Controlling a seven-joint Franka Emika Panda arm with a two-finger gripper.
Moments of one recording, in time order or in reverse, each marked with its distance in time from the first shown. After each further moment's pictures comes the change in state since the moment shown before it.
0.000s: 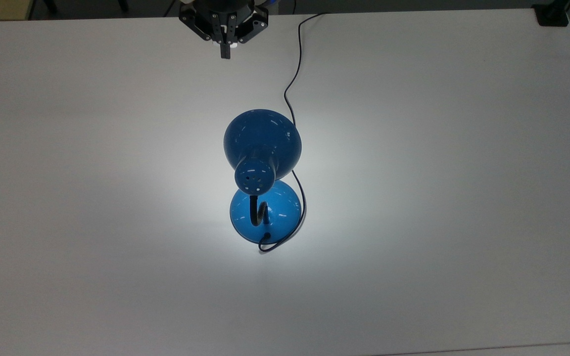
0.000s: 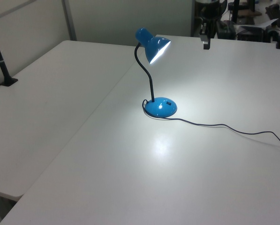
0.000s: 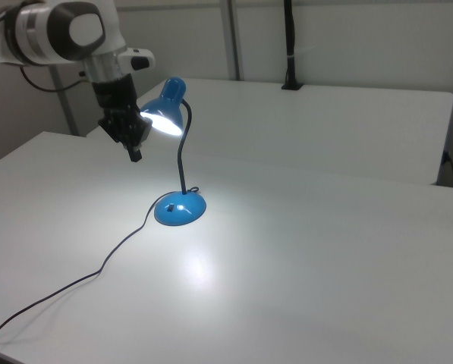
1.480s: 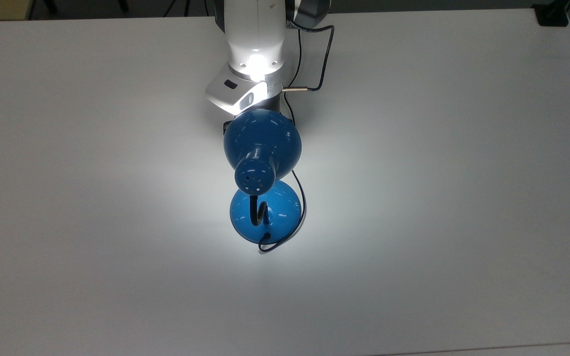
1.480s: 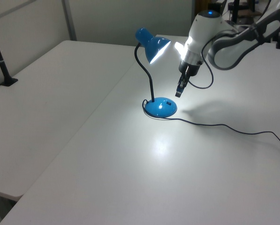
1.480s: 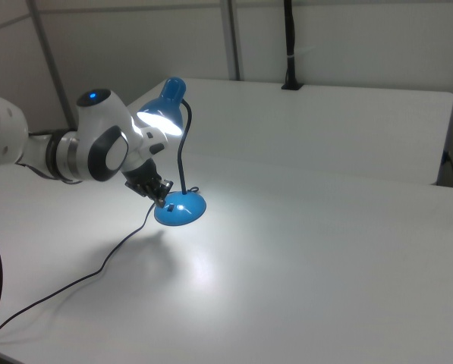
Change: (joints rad) arm 0.008 0.151 0.036 -0.423 0.005 0.924 0.000
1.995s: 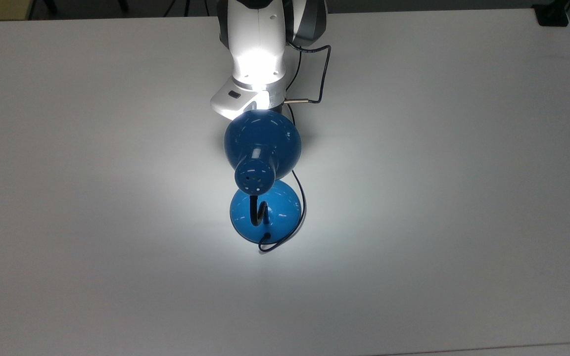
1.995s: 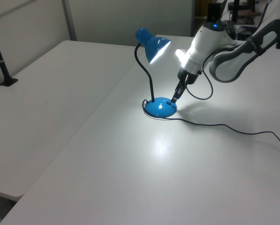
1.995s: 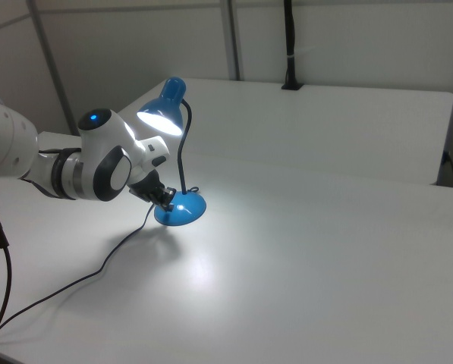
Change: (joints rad) arm -0.003 0.053 0.002 -0.052 0.000 0.209 0.000
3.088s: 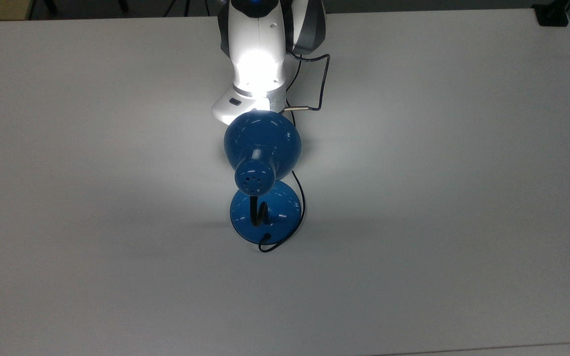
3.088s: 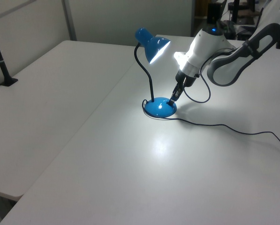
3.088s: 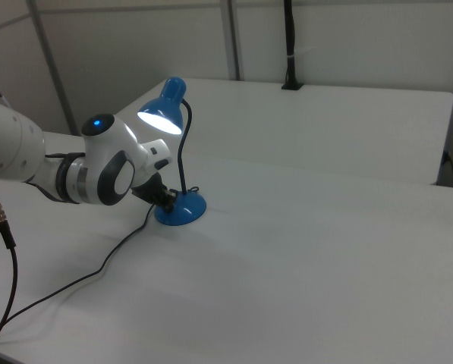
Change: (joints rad) arm 0.000 0.038 0.000 0.016 0.000 0.039 0.000
